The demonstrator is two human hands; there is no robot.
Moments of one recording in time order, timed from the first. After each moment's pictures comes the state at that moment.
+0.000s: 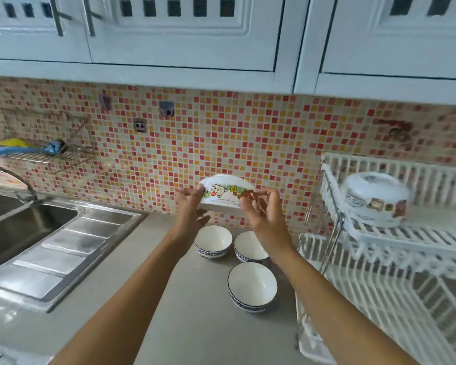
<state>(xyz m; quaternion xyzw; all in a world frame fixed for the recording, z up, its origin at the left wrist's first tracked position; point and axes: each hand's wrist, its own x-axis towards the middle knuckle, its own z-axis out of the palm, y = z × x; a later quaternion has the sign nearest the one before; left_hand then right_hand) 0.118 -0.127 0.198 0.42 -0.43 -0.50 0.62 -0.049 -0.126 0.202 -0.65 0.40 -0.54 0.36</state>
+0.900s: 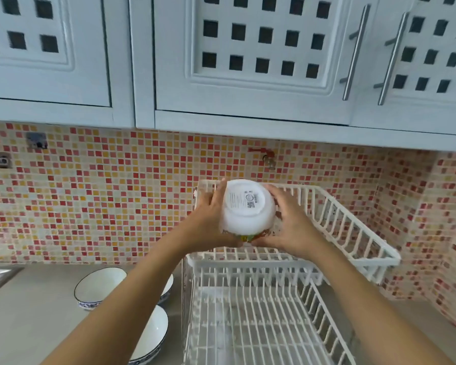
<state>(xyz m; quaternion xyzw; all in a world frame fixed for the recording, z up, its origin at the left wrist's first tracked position) -0.160 -0.138 0.278 0.46 -0.84 -0.14 0.24 -0.360 -0.109 0.275 -0.75 0.56 -0.35 0.07</state>
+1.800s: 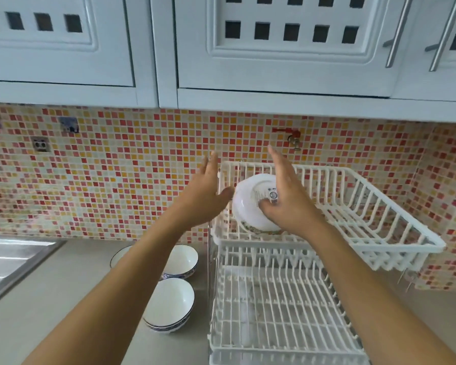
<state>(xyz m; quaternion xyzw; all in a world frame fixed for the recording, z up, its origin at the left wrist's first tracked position) -0.117 -0.123 0.296 0.53 -0.78 -0.09 0.32 -0.294 -0.103 0.290 -0.76 0.52 -0.37 0.06</state>
